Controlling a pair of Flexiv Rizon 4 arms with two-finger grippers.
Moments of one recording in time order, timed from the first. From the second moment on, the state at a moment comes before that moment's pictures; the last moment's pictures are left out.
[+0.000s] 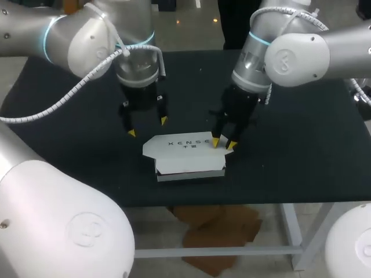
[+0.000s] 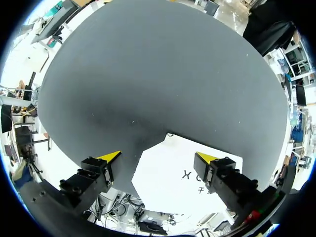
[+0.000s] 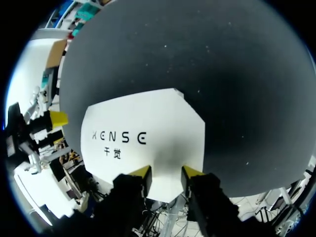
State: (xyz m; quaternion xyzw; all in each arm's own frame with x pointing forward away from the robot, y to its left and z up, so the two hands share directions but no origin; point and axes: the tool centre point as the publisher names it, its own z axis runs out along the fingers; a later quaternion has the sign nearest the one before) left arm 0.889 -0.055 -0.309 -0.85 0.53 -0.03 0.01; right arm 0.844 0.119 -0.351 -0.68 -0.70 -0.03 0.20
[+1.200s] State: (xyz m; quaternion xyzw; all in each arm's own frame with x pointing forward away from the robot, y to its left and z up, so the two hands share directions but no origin) left arm 0.865 -0.058 -0.325 -0.76 0.64 -0.07 -0.08; right arm 0.843 0.120 -0.352 -0.68 -0.70 -0.03 0.20
